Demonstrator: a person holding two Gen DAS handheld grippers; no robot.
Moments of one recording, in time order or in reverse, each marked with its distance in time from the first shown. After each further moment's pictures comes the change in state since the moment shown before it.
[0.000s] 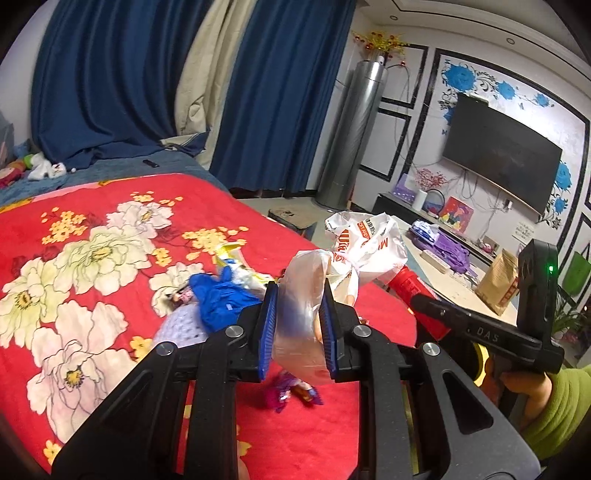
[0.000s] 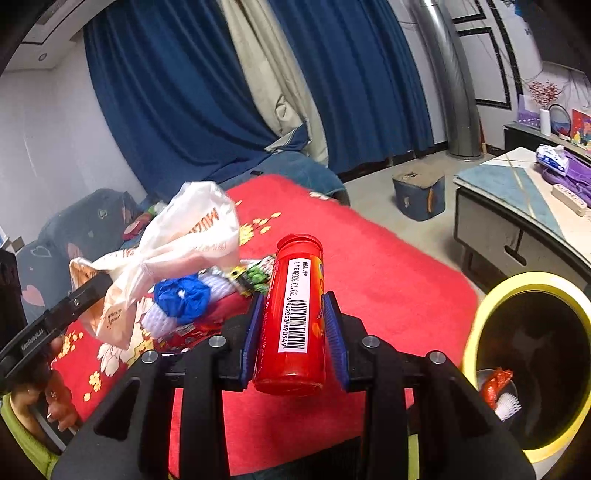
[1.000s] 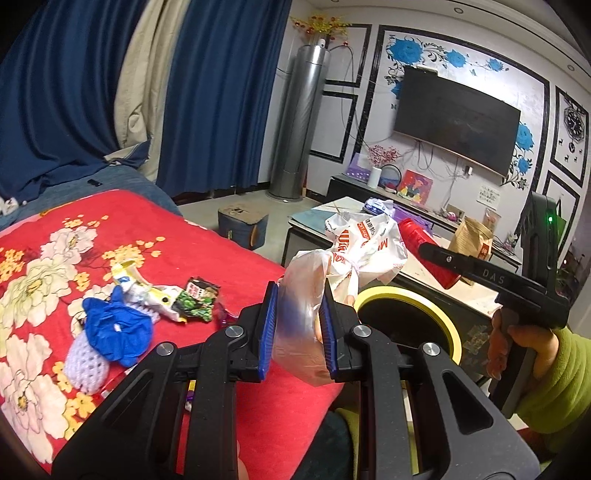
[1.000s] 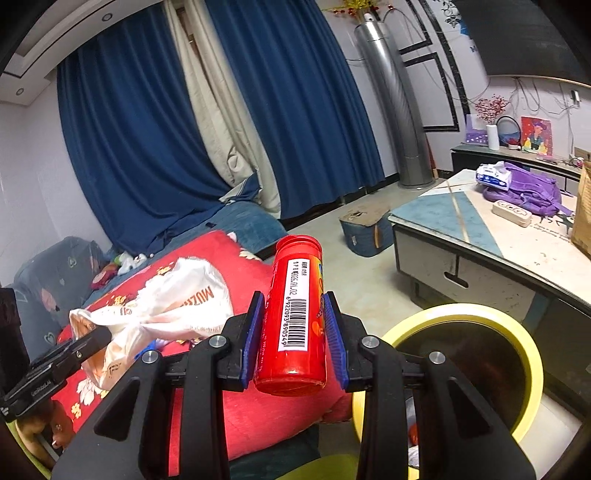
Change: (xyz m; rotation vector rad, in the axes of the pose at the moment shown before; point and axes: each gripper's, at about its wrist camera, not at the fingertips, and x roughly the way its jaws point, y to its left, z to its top) left arm 0.041 -0.084 -0.001 0.148 0.040 -0.145; right arm -0.082 -0.082 0.019 0.079 -0.176 -0.143
